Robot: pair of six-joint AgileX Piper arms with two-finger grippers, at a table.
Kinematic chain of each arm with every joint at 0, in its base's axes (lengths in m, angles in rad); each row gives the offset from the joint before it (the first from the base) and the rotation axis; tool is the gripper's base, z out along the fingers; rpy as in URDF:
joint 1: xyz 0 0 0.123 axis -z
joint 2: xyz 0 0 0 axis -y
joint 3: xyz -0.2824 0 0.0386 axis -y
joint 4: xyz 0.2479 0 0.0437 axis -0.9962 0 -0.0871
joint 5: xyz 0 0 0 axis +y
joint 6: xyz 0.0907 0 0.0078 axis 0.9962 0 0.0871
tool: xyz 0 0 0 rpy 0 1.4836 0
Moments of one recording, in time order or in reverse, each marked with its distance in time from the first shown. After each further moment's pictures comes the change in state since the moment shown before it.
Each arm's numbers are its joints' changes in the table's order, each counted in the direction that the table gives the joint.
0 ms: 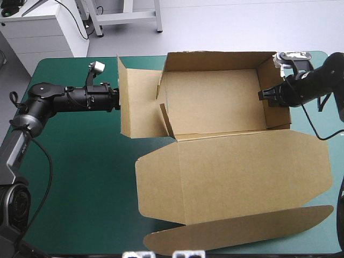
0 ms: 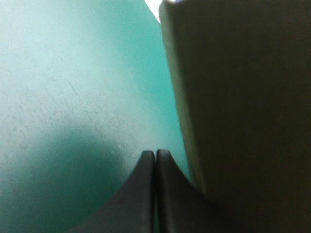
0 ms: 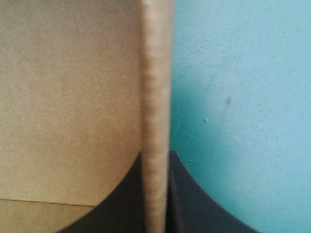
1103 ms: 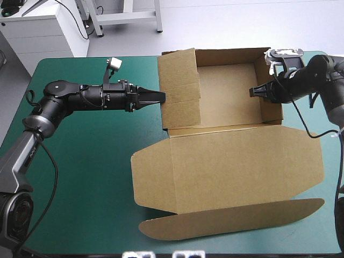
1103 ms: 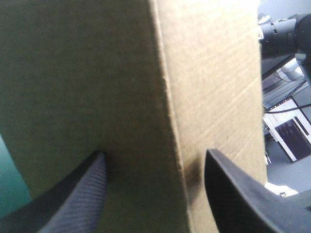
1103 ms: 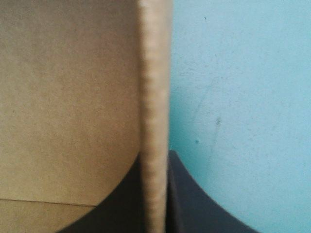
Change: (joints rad) left arm 0.146 0.029 0.023 0.109 0.000 -0.022; right arm -0.094 0.000 0.000 0.116 -0.106 0.123
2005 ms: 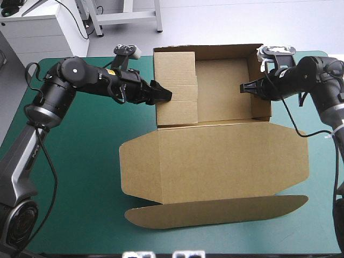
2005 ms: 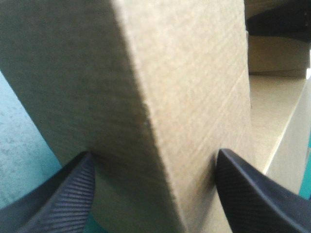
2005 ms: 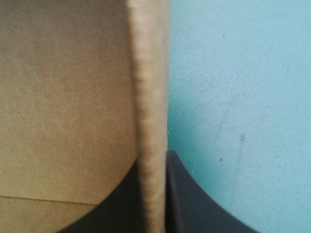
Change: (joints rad) left arm 0.204 0.001 0.365 -0.750 -0.115 -0.552; right arm -0.067 -0.001 0.000 0.003 -0.070 0.091
